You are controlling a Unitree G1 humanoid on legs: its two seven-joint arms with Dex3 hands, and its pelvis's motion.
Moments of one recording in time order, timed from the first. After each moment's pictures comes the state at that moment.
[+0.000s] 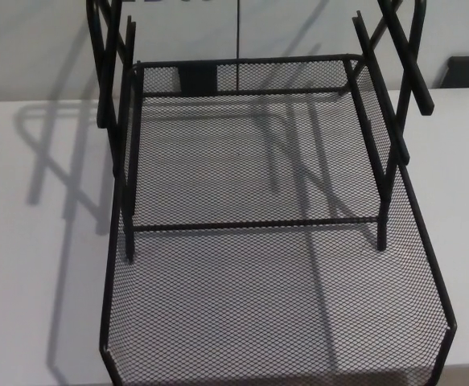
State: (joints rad) left_arm 0.21 0.45 0.07 0.70 0.21 -0.04 -0.25; right_arm -0.02 -0.40 0.09 1.15 -0.23 -0.02 0.29
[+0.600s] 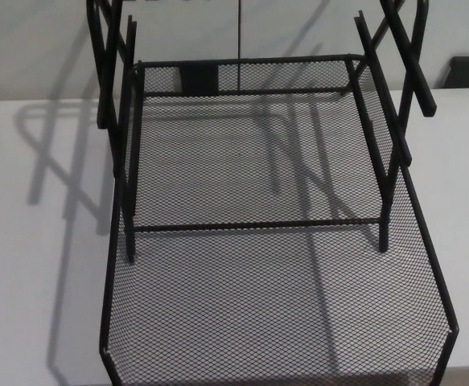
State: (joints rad) left_arm 0.15 0.46 0.05 0.86 0.20 -0.07 -0.19; right_arm -0.04 -0.39 0.04 1.27 -0.23 -0.11 0.13
